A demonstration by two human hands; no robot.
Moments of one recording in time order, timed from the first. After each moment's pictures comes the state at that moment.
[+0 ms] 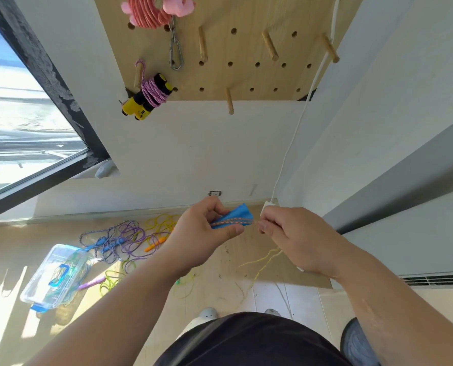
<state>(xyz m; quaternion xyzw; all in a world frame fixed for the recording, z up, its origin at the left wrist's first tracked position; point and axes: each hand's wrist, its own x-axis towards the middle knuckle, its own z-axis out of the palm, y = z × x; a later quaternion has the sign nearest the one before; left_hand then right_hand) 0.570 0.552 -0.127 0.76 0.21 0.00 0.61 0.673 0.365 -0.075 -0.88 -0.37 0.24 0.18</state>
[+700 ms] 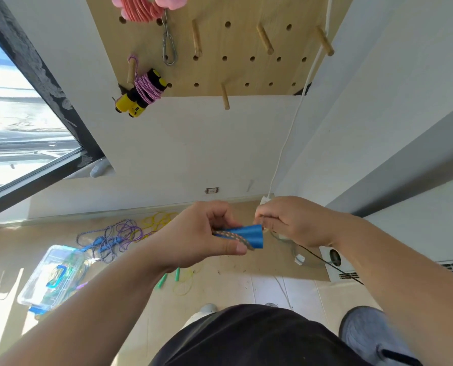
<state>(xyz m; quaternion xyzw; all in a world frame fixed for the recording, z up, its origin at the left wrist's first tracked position) 0.561 0.564 -0.095 0.72 0.05 -0.13 0.68 0.709 0.367 -0.094 -0.81 -0.48 0.32 0.11</state>
